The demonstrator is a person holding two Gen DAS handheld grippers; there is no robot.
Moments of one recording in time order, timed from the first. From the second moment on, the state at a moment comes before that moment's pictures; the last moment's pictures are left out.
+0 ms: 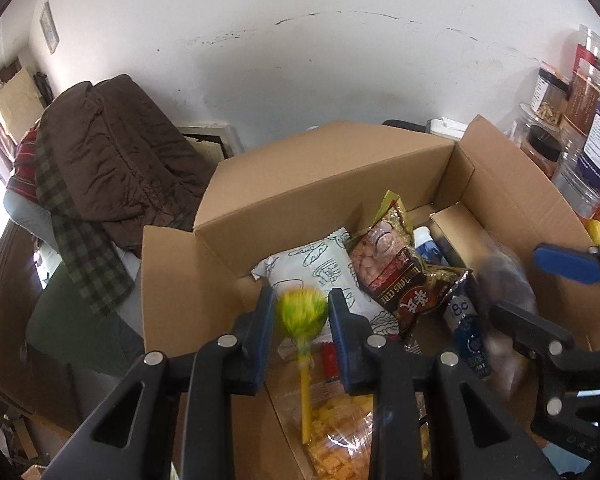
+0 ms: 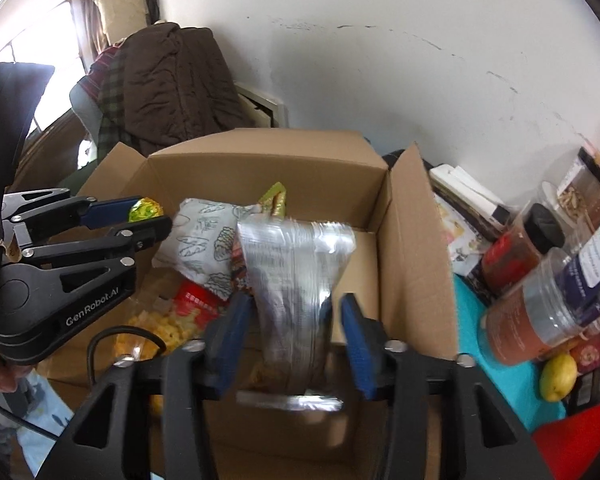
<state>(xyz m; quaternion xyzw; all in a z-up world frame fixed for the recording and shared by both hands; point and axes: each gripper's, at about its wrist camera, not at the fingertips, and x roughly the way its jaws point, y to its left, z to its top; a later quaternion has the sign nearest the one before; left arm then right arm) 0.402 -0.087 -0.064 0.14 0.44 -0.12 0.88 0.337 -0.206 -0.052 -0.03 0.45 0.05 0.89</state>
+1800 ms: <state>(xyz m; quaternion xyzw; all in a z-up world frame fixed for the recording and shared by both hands) 0.185 -0.066 0.125 0.11 0.22 -0.22 0.94 0.122 -0.195 0.128 -0.06 0.23 0.01 0.97</state>
